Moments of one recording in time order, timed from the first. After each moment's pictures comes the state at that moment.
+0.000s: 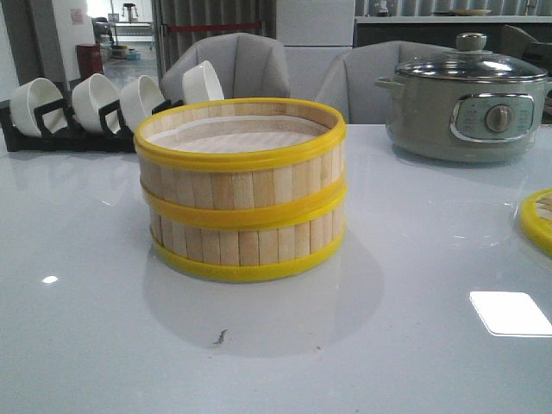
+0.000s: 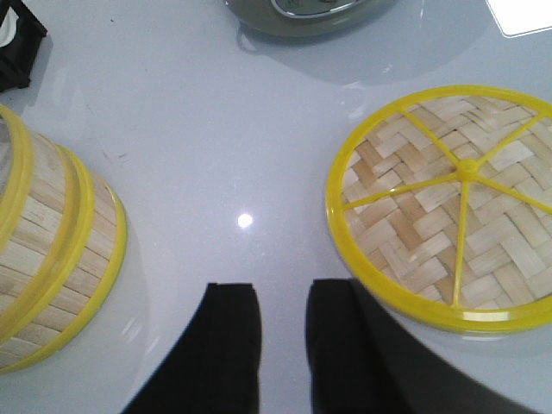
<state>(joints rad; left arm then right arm) -0.16 0.60 -0.43 0.05 0.35 -0.18 -0.10 0.88 -0.70 0.26 0.48 0.06</state>
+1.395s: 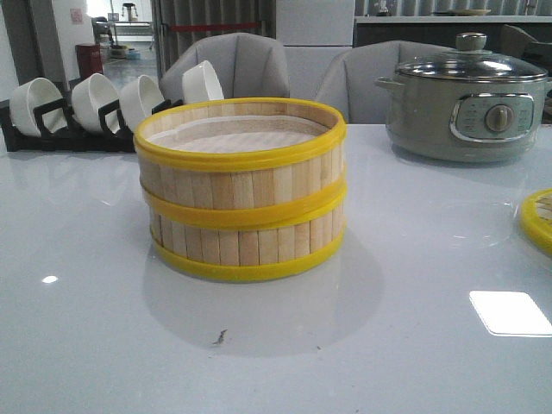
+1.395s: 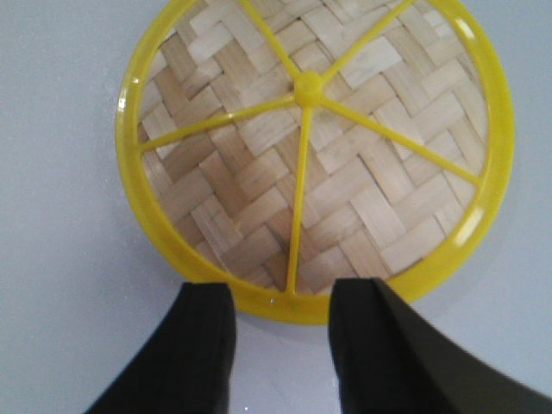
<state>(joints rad) -0.16 0.60 -0.43 0.05 0.35 -0.18 -0.28 1.33 -0.78 0.14 0.43 -0.03</state>
